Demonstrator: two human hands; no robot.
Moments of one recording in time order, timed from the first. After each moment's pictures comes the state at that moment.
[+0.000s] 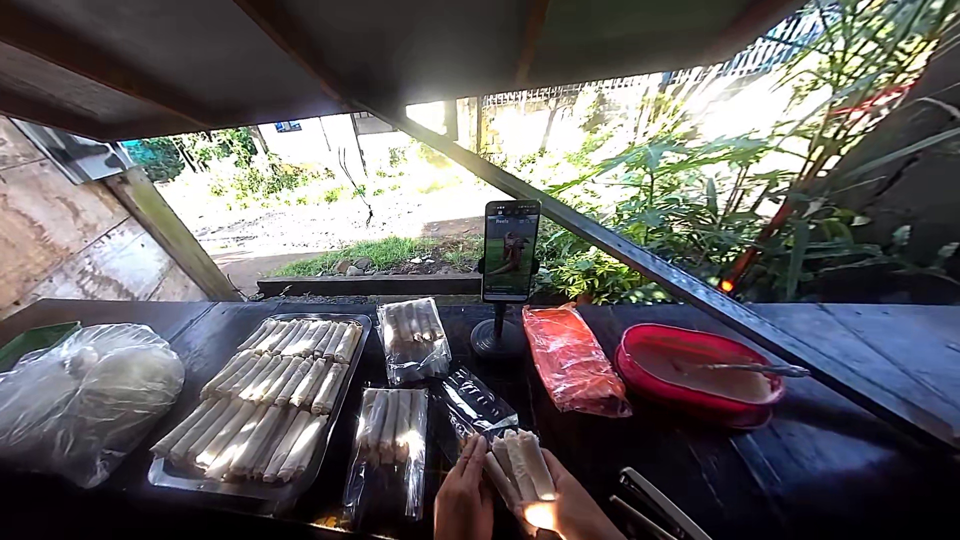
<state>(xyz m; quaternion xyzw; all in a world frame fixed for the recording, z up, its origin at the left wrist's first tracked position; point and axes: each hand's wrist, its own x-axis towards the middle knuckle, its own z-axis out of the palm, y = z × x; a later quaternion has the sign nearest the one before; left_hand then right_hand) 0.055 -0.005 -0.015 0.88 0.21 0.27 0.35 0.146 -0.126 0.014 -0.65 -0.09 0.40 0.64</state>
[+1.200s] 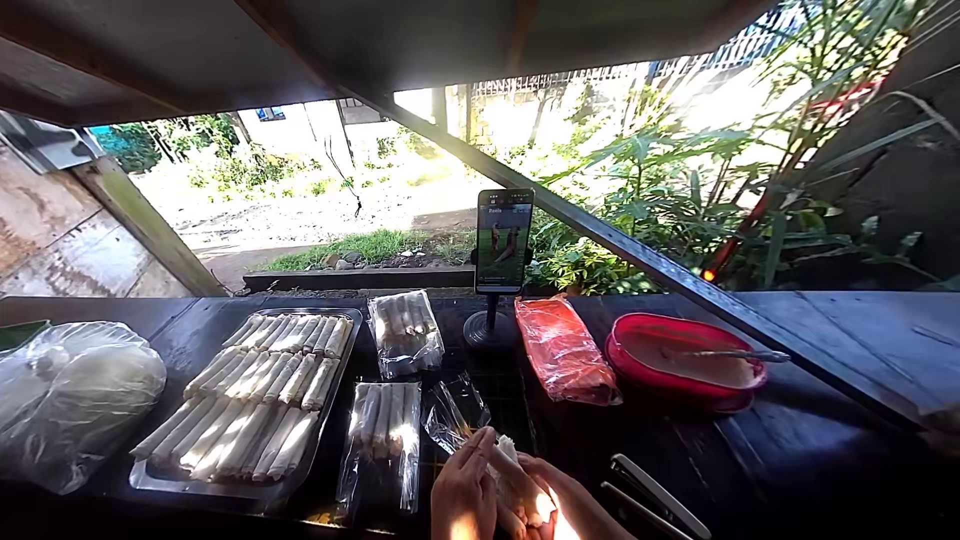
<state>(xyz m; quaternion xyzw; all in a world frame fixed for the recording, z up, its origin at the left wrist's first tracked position) 0.054 -0.009 0.006 0.87 0.18 0.32 0.34 0.146 -0.127 0.022 -0.53 -0.01 0.55 0.65</state>
